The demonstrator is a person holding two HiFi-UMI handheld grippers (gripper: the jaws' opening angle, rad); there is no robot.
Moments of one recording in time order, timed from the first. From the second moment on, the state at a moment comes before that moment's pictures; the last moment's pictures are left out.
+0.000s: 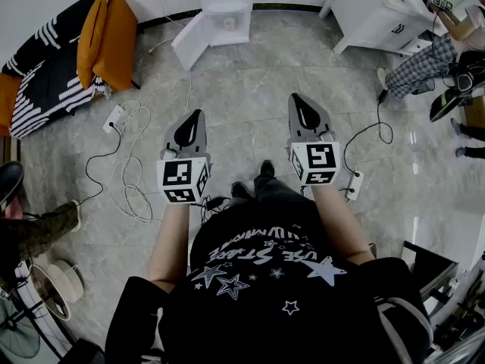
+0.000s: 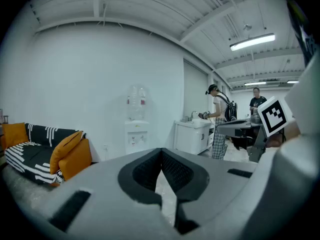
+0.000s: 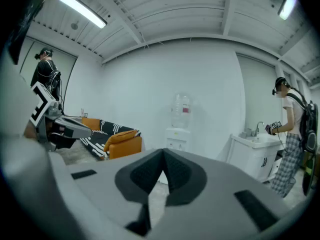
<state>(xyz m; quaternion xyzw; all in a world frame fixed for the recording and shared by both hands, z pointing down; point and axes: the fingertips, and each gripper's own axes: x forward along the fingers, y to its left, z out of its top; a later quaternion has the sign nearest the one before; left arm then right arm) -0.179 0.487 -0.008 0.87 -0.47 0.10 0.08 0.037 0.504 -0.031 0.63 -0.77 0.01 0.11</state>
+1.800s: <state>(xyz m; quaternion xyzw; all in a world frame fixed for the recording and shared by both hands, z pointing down) -0.160 0.205 0.028 0.83 -0.53 0.14 0.10 0.124 0.194 0.060 0.58 -0.80 0.13 0.09</state>
